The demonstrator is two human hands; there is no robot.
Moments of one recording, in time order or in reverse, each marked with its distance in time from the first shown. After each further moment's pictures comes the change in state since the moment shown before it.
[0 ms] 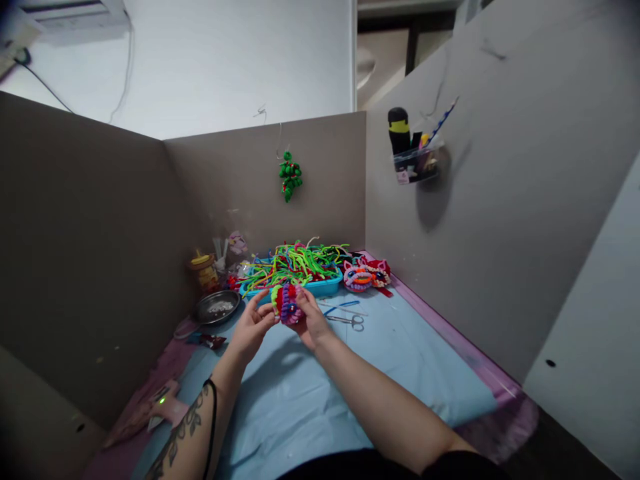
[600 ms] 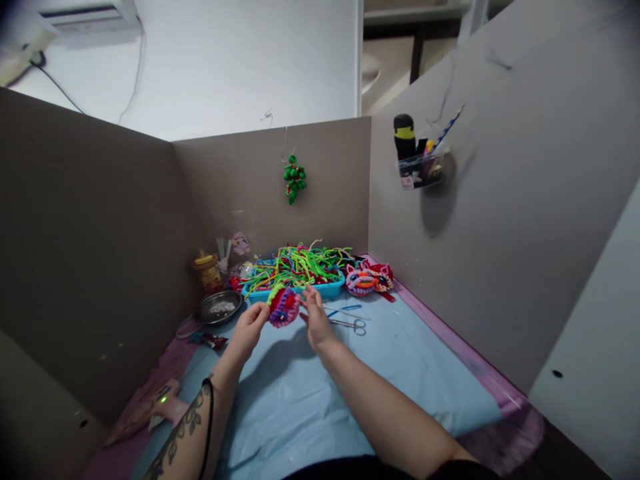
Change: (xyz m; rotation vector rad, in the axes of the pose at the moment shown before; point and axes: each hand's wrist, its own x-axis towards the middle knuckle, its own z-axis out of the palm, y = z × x) left_hand 0.004 0.005 -0.011 0.524 0.087 0.168; right_hand 0.004 -0.004 -0.009 -0.329 0.139 -0.243
